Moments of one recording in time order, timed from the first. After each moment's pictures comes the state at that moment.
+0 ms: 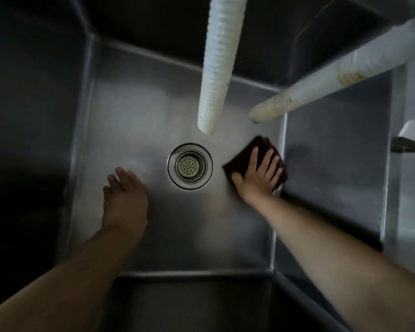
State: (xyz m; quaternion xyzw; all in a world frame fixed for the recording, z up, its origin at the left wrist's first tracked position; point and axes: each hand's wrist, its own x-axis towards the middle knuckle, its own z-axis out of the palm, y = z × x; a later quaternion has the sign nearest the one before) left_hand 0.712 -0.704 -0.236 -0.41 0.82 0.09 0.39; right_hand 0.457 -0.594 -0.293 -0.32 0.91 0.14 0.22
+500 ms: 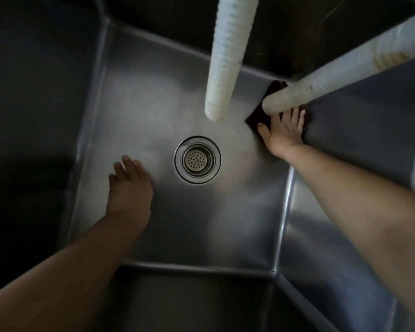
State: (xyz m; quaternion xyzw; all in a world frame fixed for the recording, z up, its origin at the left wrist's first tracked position) left_hand 0.706 -0.704 -0.235 -0.42 0.81 0.09 0.41; right_hand 0.364 -0.672 -0.277 -0.47 0.86 0.15 0.16
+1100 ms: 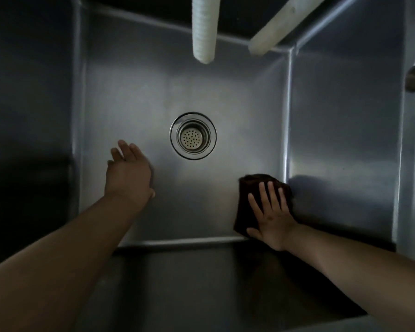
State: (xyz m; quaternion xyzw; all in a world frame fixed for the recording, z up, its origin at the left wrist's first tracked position) left_hand 0.721 -0.703 -0.233 -0.39 0.83 0.11 0.39; right_hand 0.506 -0.439 -0.260 -0.56 0.70 0.30 0.32
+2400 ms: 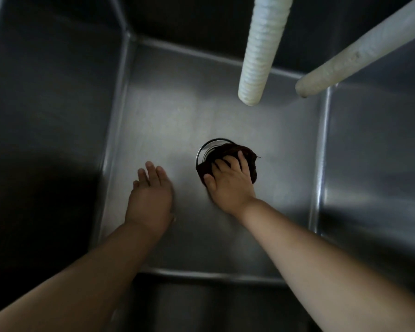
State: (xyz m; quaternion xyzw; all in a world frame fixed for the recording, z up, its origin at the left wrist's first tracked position) left_hand 0.726 -0.704 -0.245 -0.41 0.83 0.14 0.36; right_hand 0.557 -0.641 -0.299 -0.61 0.77 0.05 0.18
